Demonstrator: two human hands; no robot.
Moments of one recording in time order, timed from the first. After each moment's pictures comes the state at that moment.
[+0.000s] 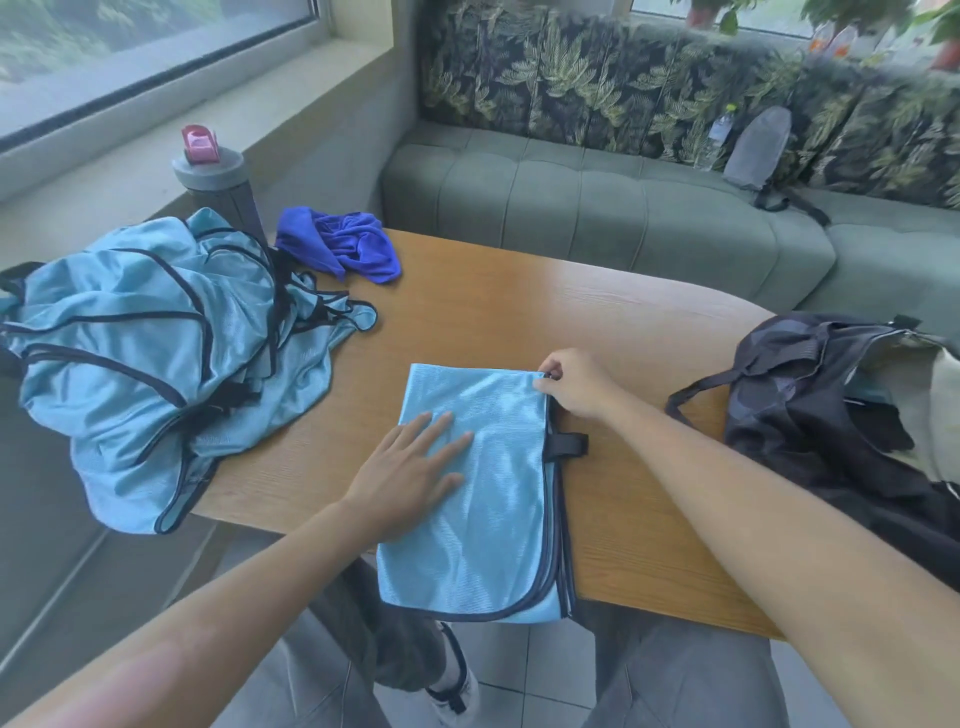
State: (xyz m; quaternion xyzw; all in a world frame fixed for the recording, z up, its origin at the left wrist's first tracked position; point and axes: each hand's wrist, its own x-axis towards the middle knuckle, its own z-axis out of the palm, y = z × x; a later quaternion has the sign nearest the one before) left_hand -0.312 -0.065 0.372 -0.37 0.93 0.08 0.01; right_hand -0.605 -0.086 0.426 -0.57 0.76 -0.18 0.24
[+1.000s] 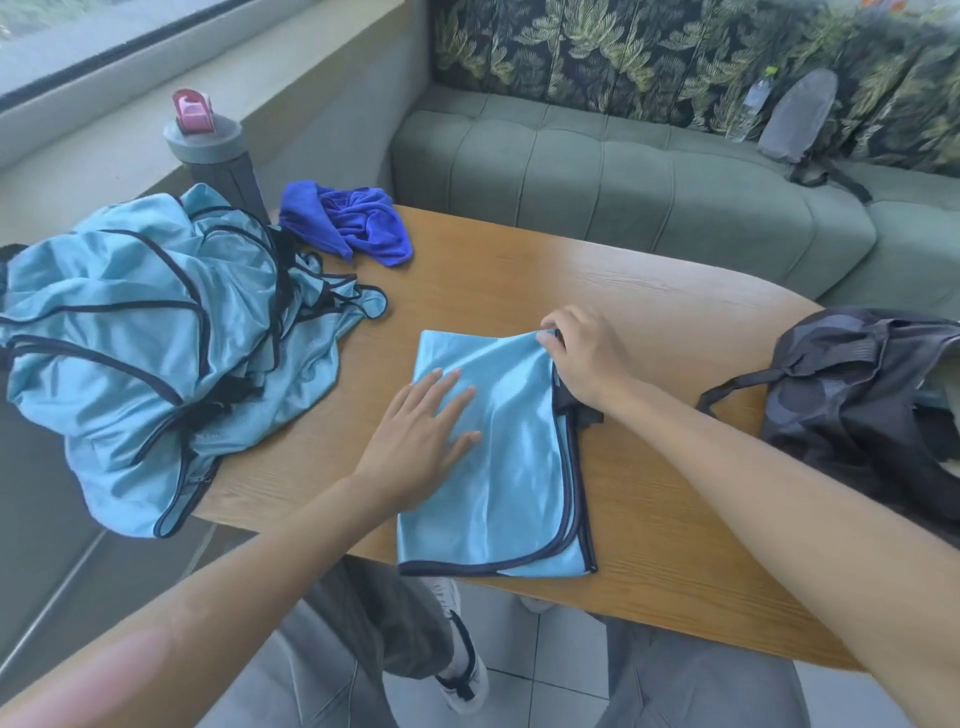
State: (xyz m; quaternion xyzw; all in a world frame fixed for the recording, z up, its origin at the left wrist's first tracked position) left_hand -0.324 -0.097 0.380 -0.40 0.91 0.09 -0.09; right_hand -0.598 -0.116 0.420 -0.67 0.71 -0.20 0.05
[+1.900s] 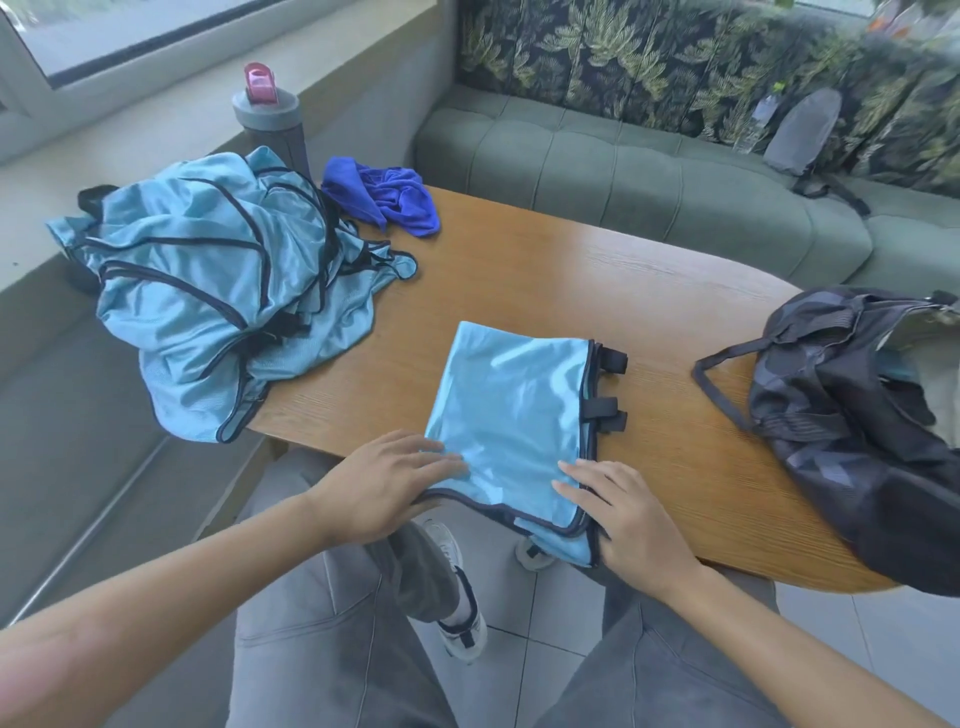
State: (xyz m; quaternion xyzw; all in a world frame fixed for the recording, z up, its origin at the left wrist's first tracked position) left_hand -0.226 -0.003 0.379 -0.19 0.97 0.05 -0.10; right_hand -0.559 0.131 0.355 -0.82 0.54 -0.20 -0.03
